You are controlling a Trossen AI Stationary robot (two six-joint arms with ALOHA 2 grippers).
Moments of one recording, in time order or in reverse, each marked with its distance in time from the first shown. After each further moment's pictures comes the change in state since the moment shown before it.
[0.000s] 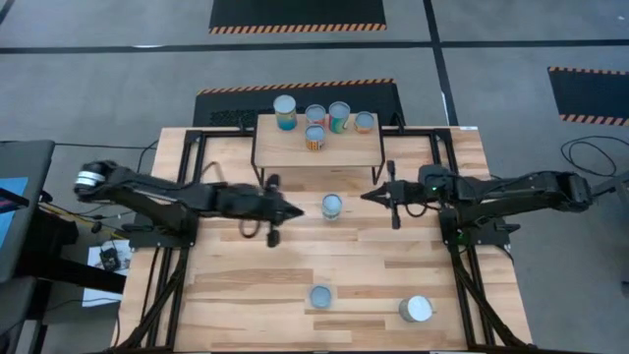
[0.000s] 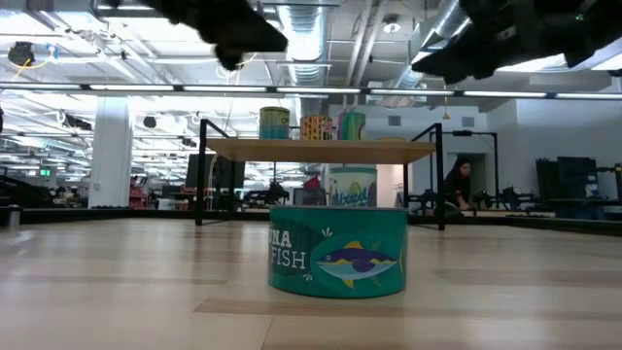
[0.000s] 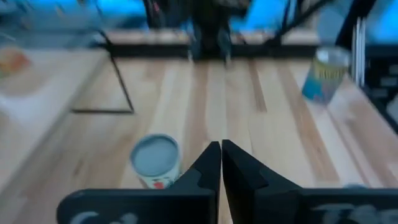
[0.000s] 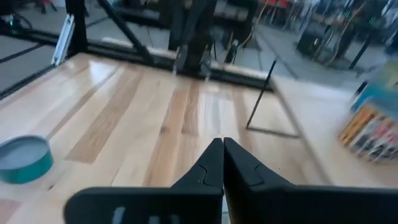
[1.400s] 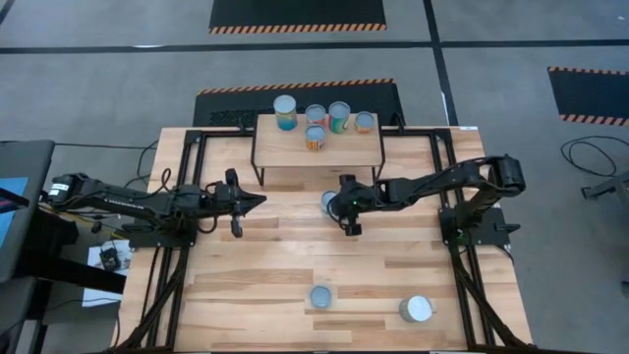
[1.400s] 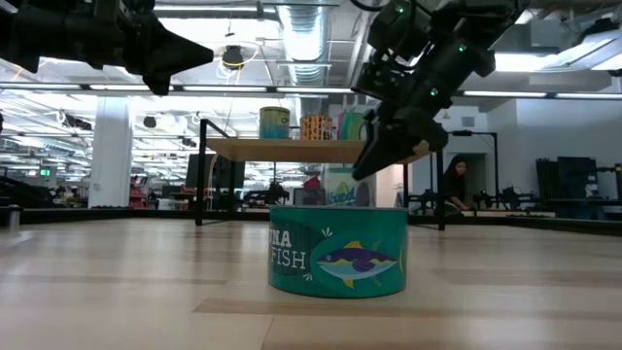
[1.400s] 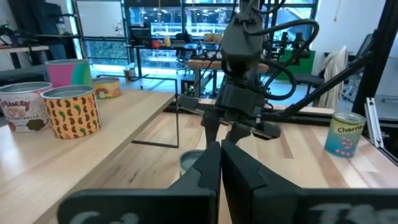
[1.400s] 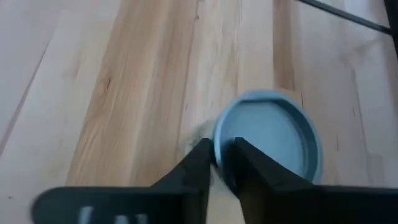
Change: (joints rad) left arm 0.037 -0.539 -0.583 0.429 -0.099 0.014; right arm 0.064 0.742 0.461 -0.388 0.238 -0.054
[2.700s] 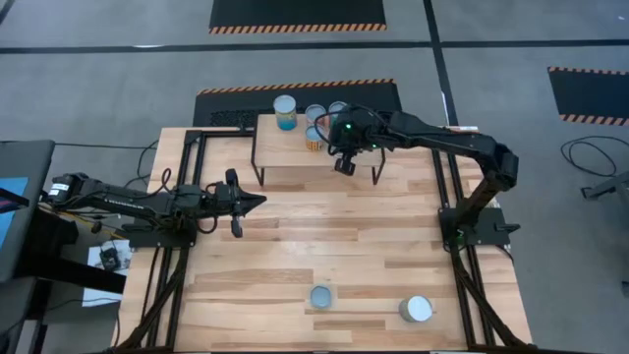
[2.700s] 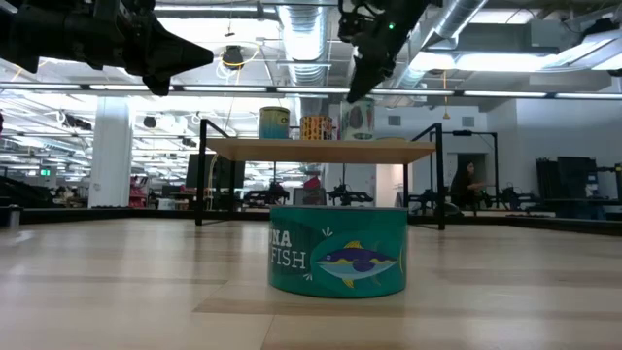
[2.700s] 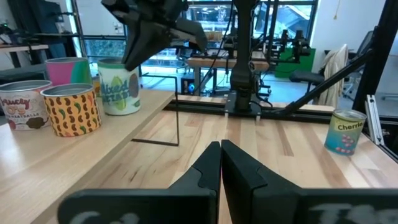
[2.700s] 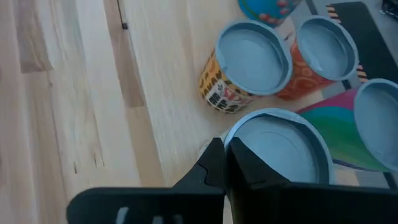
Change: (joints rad) left arm 0.000 0.000 0.000 -0.006 0.000 0.003; right arm -0.304 0.031 0.678 -0.652 0.018 0.095
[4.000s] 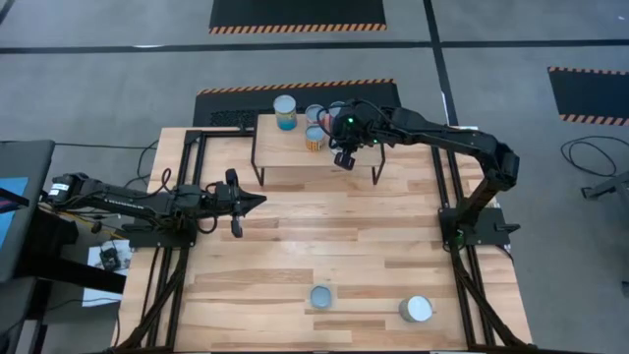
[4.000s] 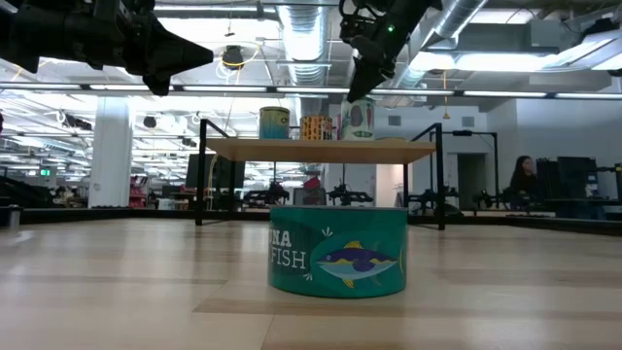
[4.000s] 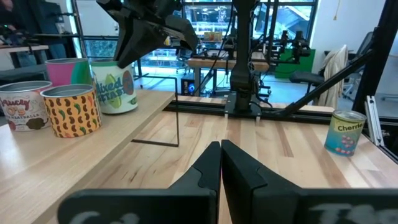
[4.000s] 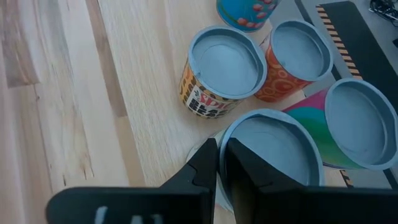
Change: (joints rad) left arm 0.000 0.000 0.000 0.003 0.000 0.000; right arm -0.039 -0.002 0.000 0.031 0.001 0.010
